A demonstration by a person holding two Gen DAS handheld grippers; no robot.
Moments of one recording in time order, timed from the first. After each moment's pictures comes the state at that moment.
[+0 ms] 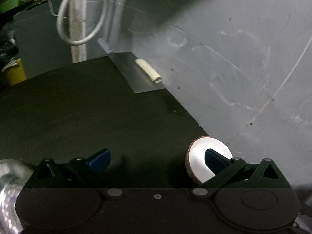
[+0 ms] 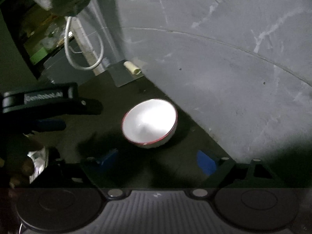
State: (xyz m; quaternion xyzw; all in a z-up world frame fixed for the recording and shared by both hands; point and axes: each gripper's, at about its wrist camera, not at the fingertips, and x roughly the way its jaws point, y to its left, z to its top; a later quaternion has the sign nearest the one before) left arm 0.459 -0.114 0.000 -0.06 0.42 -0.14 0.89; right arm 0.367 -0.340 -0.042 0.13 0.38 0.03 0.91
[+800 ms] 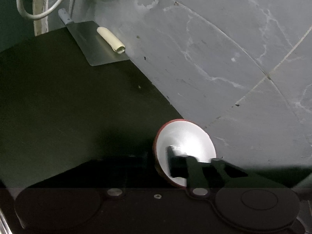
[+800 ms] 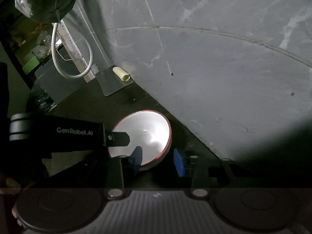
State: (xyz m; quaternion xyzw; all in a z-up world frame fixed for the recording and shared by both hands) left arm 0.488 -0.141 -0.035 -0.09 0.48 -0.23 0.84; right arm 0.405 -0.344 -0.056 0.16 0.38 0.02 0.91
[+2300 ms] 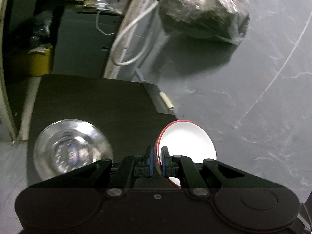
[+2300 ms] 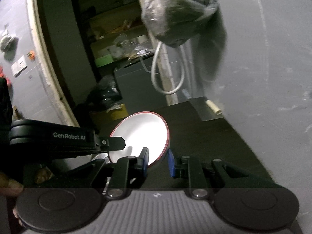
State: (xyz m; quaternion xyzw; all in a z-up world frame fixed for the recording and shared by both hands) left arm 0.281 0.006 0.074 -0.21 0.32 -0.10 0.92; right arm 0.275 -0.235 0.064 0.06 0.27 0.20 0.94
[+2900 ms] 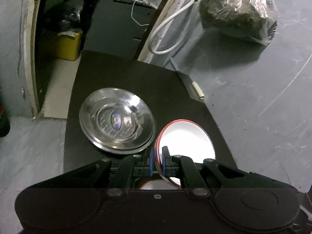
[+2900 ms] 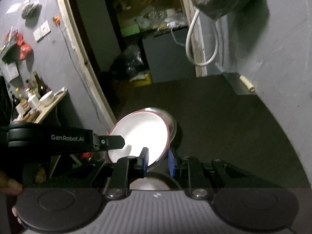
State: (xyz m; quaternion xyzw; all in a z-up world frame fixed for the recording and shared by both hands) left arm 0.223 0.050 0.036 -0.25 0.35 -0.03 0.90; right arm 0.247 -0.187 0.038 0.01 0.35 0.27 0.90
